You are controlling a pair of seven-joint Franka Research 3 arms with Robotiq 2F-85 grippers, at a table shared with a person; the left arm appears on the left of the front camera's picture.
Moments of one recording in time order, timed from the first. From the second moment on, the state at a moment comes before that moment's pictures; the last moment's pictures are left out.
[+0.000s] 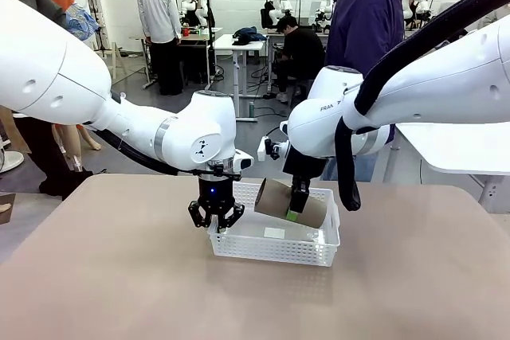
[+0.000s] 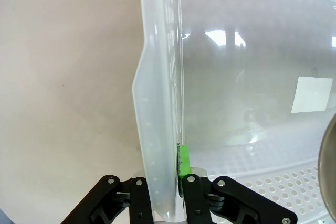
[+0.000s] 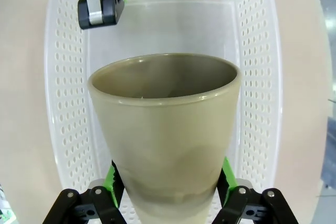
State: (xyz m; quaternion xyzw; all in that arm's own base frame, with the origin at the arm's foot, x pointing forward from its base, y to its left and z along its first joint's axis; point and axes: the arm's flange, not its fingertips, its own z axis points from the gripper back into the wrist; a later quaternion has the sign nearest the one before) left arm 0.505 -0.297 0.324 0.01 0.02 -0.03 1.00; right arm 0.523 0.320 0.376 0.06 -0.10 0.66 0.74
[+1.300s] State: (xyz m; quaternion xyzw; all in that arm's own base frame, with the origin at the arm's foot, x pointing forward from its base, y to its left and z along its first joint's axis) left arm 0.505 -0.297 0.324 0.01 0.02 -0.03 1.00; right arm 0.519 0.297 0.368 0.12 -0.07 0.66 0.74
